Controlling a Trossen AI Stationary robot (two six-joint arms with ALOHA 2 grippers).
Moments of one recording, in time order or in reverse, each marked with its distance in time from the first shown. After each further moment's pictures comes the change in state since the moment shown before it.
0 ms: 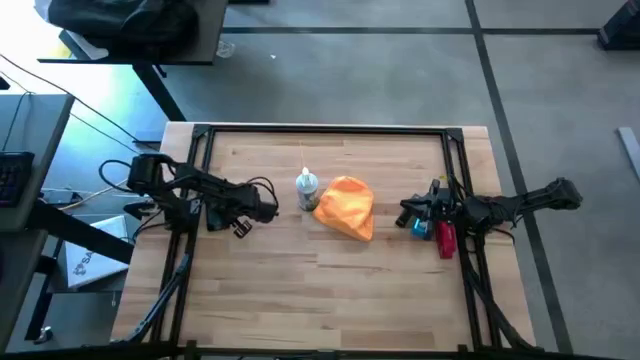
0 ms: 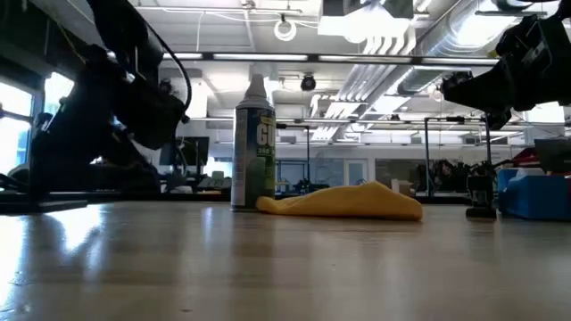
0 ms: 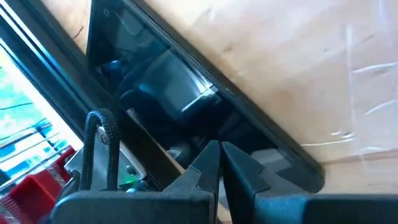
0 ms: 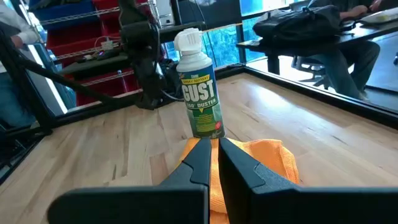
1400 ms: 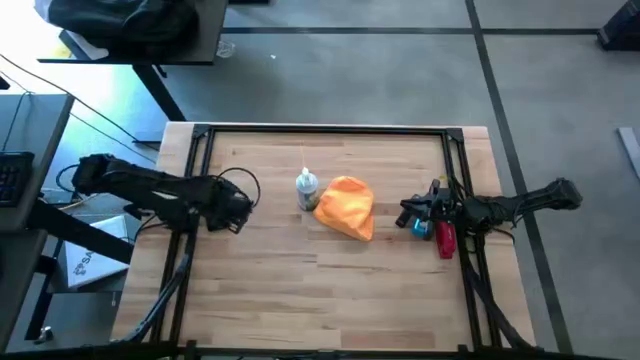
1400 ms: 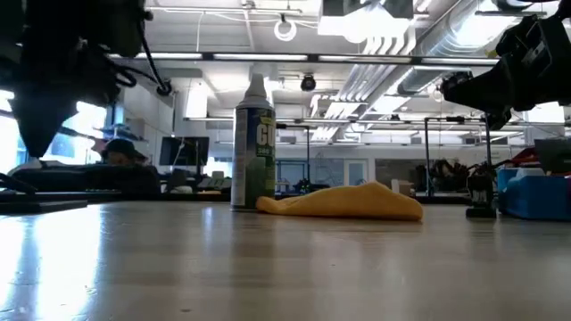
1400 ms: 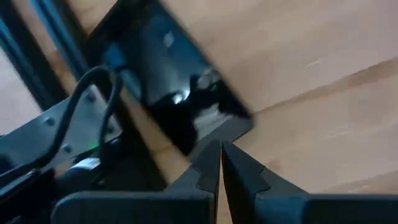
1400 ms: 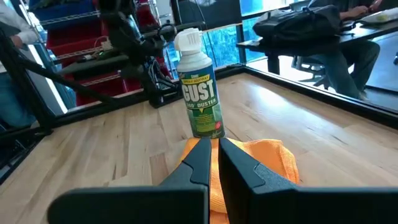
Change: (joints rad) left arm -0.064 -0.513 -0.001 -0.108 0.049 -0.268; right arm 0.000 0.000 0.000 0.000 0.000 0.000
